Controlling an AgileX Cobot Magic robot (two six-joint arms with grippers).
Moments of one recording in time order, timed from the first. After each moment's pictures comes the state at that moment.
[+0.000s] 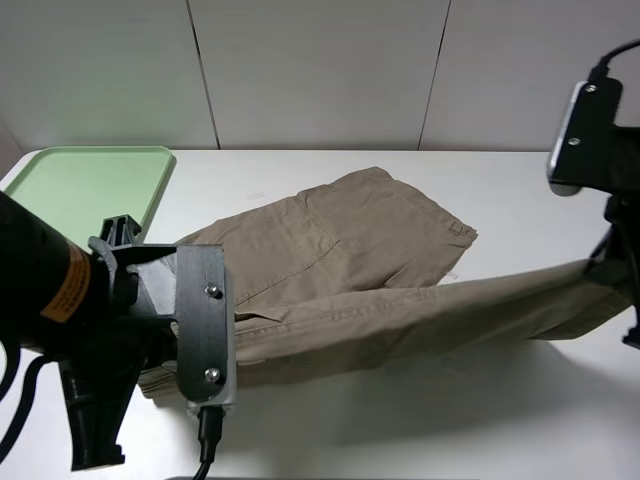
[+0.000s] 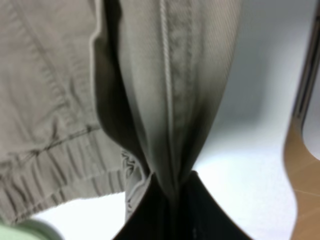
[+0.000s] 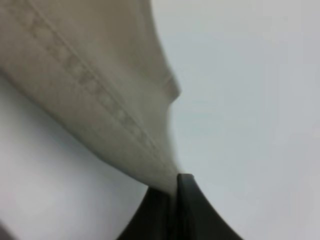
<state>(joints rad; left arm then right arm) -1.05 1.27 -0.70 0.30 0.72 0.20 0.57 1.13 -0.79 -0.34 1.03 -0.37</state>
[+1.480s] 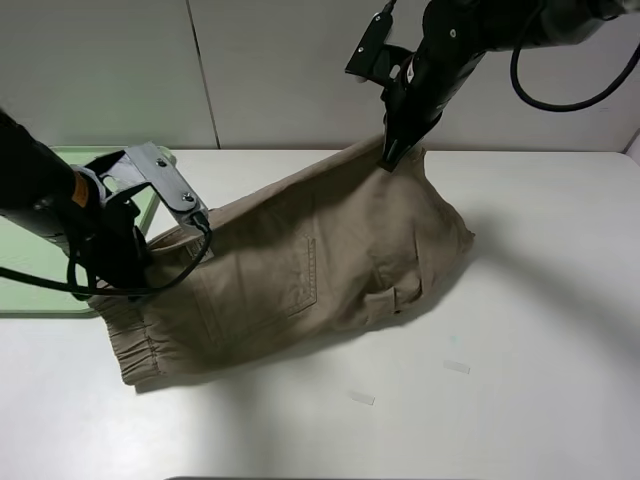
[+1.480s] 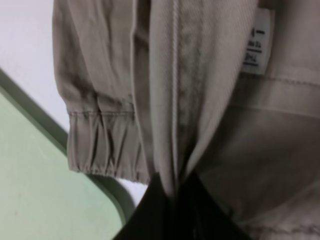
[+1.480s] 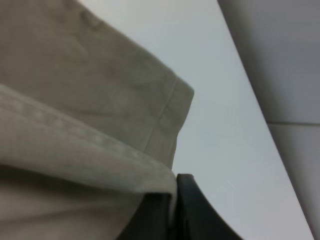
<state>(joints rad) -0.49 1.48 -0.70 0.36 0.39 0.13 0.45 2.02 -1.52 -0.31 0.56 -0.44</state>
